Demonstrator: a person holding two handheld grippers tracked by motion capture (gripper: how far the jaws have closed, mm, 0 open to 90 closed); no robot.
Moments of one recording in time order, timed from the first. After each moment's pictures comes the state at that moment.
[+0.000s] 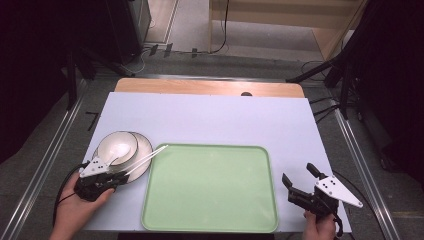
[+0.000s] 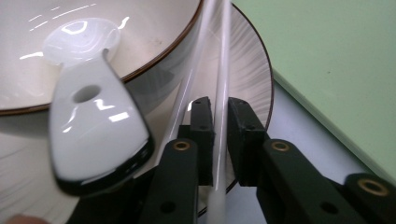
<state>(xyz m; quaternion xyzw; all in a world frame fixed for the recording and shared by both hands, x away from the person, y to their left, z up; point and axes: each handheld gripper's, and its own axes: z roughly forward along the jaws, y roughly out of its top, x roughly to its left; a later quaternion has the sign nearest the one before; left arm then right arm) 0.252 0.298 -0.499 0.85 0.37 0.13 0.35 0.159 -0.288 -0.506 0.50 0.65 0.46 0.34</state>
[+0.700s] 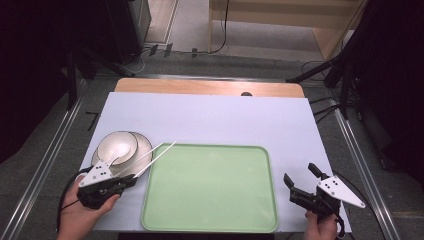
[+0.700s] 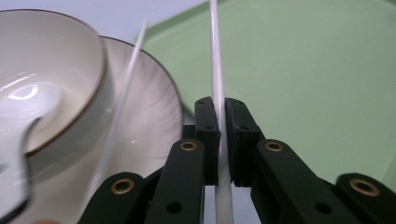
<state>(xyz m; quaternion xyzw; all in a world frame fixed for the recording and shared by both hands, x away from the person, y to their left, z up) 0.223 0.263 -0.470 0.84 0.34 0.12 0.40 0.158 -0.291 -0.505 0.50 0.65 0.46 0.34</state>
